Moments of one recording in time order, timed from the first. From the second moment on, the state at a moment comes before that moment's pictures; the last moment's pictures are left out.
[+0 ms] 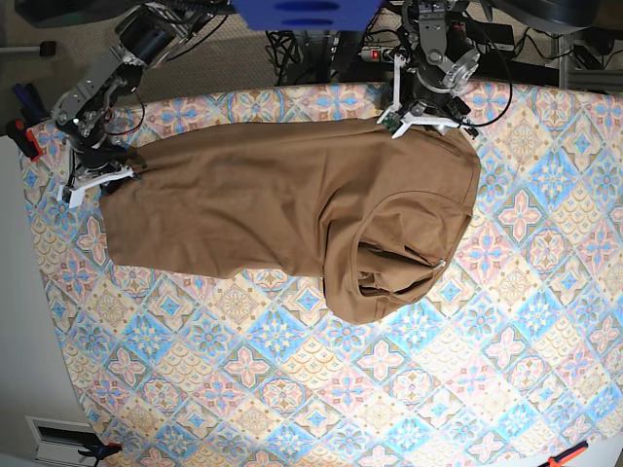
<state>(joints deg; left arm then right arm) 34.9 8.1 -5.5 119.4 38.3 -41.2 40.0 -3.6 -0.3 49.4 87.9 11.4 26.4 -48.3</state>
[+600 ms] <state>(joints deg) 27.4 11.1 -23.1 119.8 14.0 -41.1 20.6 -3.5 -0.2 49.4 87.6 11.3 26.4 -48.0</state>
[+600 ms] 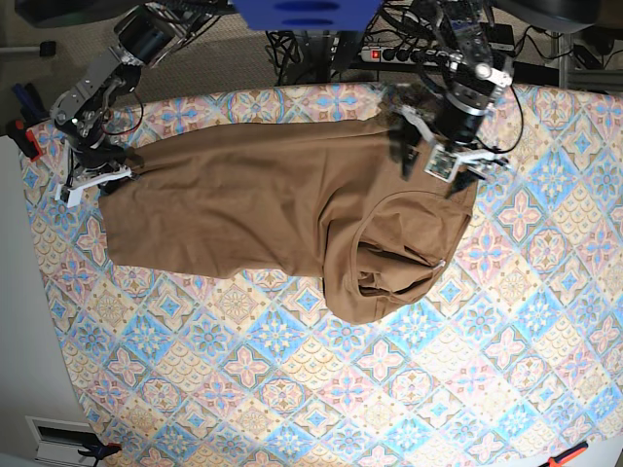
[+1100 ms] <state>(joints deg) 11.0 -7.4 -31.5 113.7 -8.8 -41.0 64.3 -3.7 -0.1 49.4 87.6 11.5 26.4 -47.9</state>
